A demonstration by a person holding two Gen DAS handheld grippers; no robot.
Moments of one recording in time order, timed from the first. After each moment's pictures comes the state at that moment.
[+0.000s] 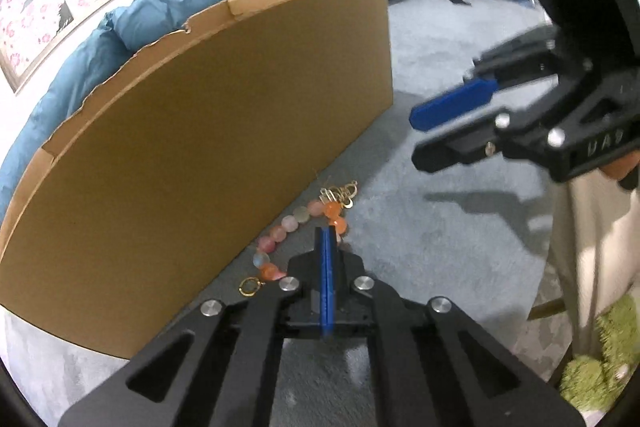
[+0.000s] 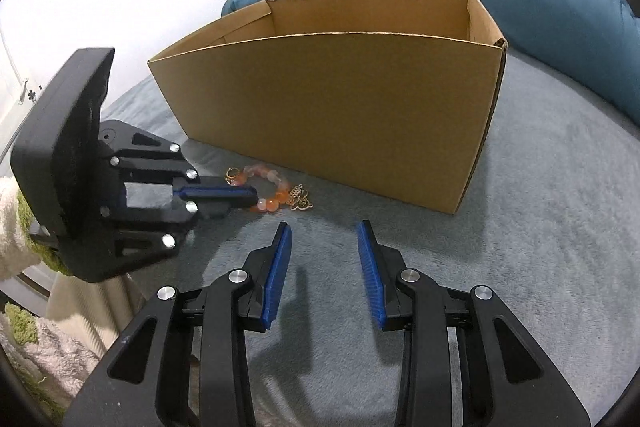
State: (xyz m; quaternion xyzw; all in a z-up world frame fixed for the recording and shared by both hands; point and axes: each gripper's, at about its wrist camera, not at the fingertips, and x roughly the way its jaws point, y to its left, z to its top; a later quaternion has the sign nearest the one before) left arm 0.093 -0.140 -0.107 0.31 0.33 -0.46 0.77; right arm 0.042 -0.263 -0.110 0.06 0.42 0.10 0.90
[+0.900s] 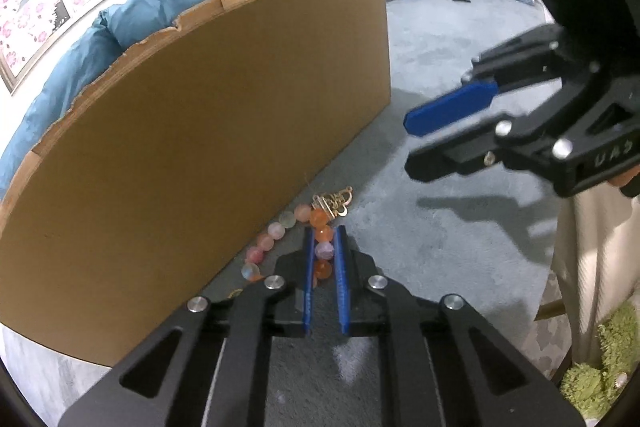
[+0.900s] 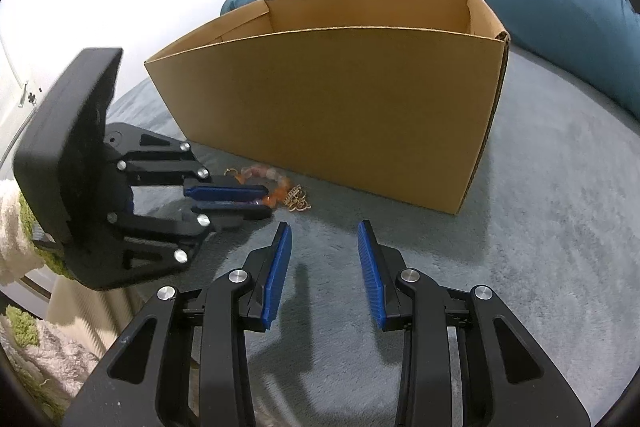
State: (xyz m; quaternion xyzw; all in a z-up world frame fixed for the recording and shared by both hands) left arm 0.092 -0.151 -0.111 0.31 0.33 -0.46 0.76; right arm 0.041 -0.266 -0.113 0.07 0.42 0.10 0.90
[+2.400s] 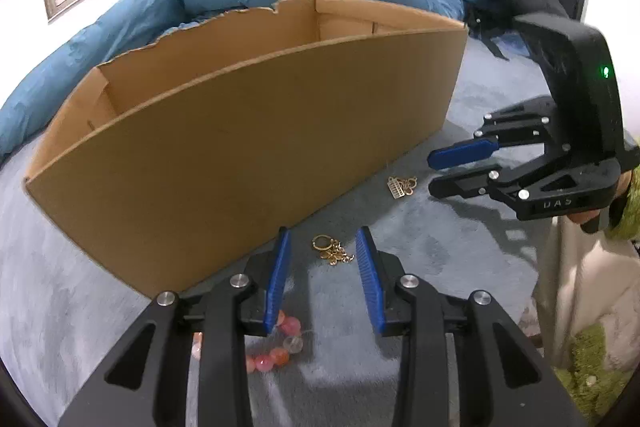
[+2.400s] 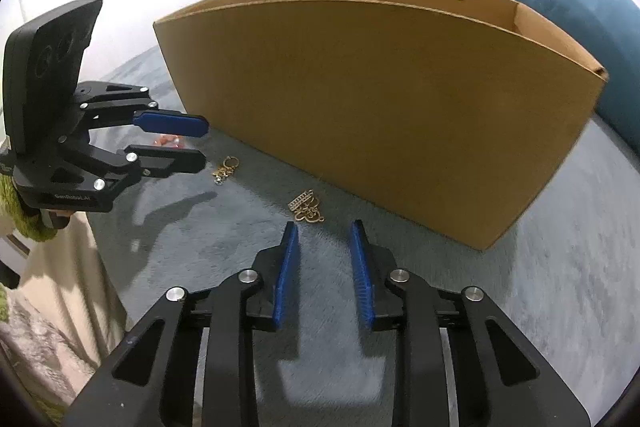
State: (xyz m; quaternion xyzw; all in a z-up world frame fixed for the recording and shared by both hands) left arm 0.121 -0.086 -0.099 0.21 0.37 -0.43 0.80; right arm 0.072 -0.238 -0.128 -0.01 0.42 0.13 0.90
